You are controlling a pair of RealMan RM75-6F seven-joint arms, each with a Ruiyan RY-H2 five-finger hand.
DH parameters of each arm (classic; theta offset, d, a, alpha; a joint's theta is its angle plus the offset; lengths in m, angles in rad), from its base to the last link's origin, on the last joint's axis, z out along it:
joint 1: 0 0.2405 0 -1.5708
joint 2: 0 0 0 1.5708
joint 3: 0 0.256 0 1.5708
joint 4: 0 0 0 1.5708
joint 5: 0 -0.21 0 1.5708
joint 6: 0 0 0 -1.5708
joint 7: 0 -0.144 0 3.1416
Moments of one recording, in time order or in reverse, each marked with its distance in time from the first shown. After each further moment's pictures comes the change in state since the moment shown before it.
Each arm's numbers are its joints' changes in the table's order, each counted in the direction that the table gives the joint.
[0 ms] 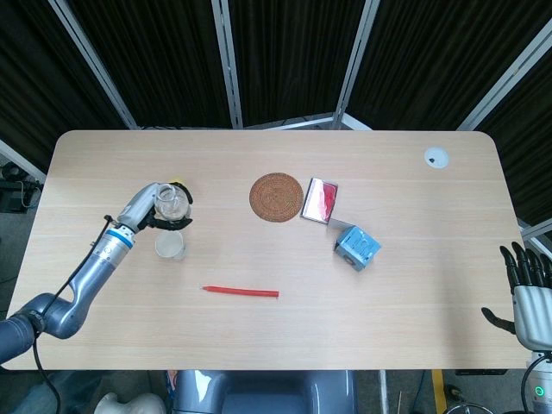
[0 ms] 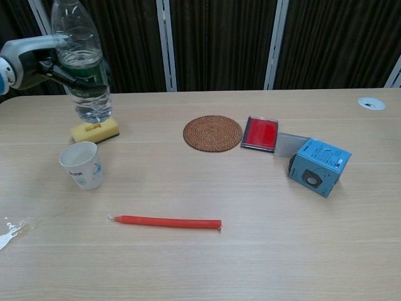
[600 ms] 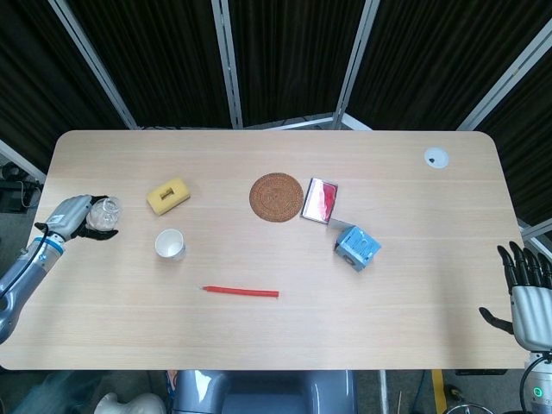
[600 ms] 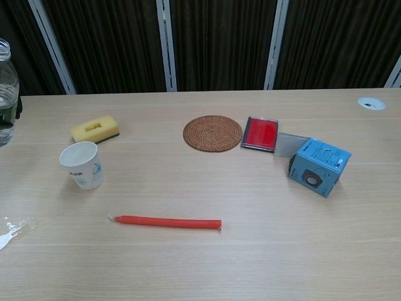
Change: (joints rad) left arm 0.076 0.082 0.187 -0.284 -0.111 -0.070 0.014; right arm -0.001 0.007 0.001 0.020 0.014 0.014 0.004
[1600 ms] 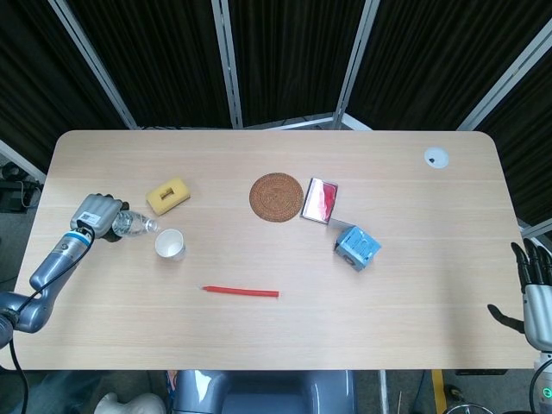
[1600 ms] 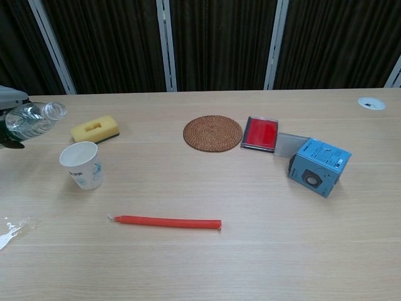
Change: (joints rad) left arm -0.075 -0.117 -0.018 -0.044 0.159 -0.091 -0.756; right arm -0.011 0.023 0.019 0.015 -0.023 0.017 -0.030
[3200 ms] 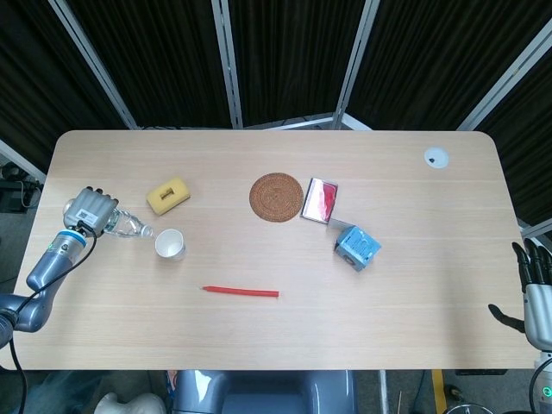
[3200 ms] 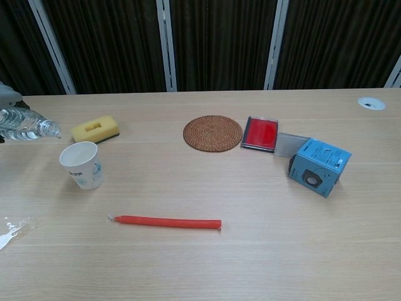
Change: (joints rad) left arm -0.003 -0.002 0.022 -0.012 0.082 0.041 -0.381; right arm 0.001 -0.002 0.003 -0.001 -0.011 -0.007 0.008
